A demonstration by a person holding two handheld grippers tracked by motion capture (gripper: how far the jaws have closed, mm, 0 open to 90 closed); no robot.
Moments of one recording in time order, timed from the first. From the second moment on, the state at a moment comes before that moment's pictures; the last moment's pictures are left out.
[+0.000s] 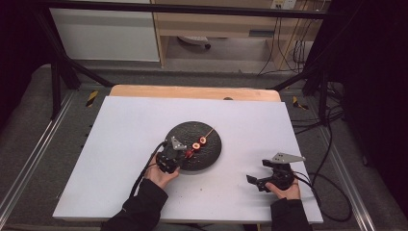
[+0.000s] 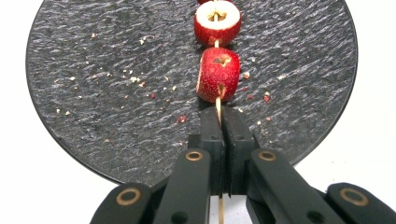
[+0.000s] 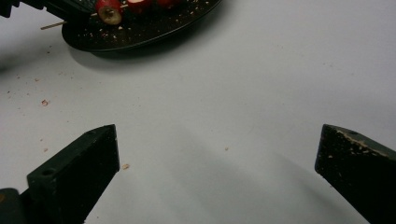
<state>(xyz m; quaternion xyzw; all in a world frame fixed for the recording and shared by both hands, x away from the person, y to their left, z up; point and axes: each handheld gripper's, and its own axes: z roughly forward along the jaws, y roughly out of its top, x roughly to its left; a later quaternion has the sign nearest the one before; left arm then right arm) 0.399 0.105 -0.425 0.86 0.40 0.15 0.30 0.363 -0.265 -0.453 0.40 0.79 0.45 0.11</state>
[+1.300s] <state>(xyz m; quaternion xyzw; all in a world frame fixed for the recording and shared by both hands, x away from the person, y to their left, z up) 0.346 0.187 -0.420 0.81 0.36 0.14 0.45 0.363 -0.237 -0.445 0.39 0.79 0.47 0.09</state>
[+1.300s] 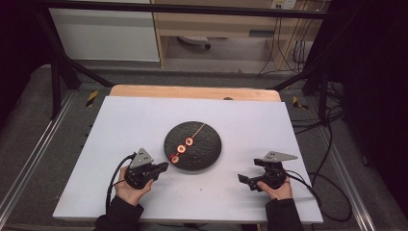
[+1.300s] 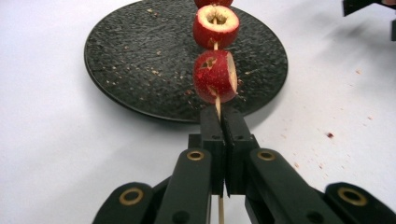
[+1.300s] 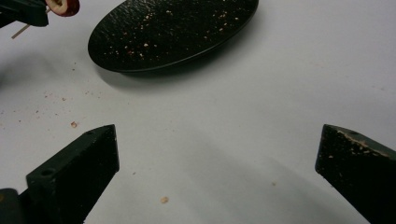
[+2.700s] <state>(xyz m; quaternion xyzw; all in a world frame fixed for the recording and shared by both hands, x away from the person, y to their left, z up) 0.320 0.181 -0.429 0.81 0.31 0.14 0.47 0.399 -0.110 -0.413 0.37 0.75 0.54 0.03</state>
